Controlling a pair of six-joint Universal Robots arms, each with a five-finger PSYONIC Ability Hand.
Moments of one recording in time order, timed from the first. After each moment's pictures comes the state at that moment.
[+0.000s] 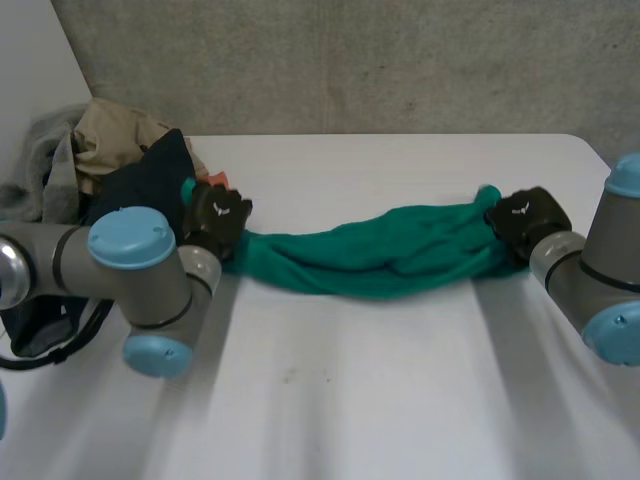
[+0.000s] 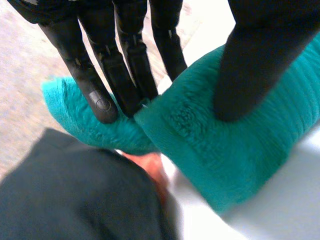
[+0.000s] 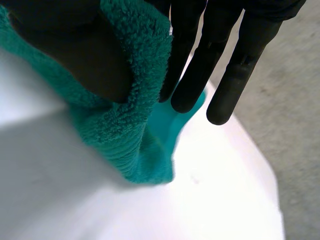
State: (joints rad) left arm 4.25 -2.28 -1.39 3.58 -1.64 3.78; right arm 1.81 -1.02 1.42 -0.08 1.50 2.47; left_hand 0.79 0.83 0.84 0.83 0.66; right_hand 1.13 1.18 1.20 1.21 1.01
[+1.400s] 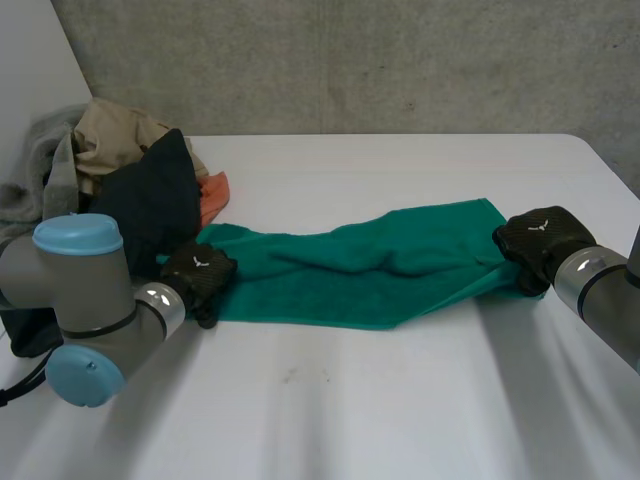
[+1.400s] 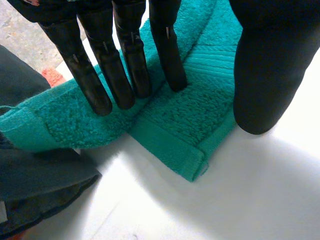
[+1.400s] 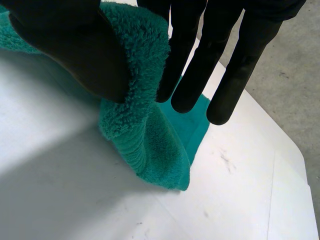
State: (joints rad) left arm 4.40 -2.21 -1.53 3.31 -1.40 3.72; right arm 1.80 -1.24 1.56 0.10 1.48 2.57; left_hand 0.71 0.73 0.73 0.73 0.54; right_hand 1.13 1.18 1.20 1.21 1.01
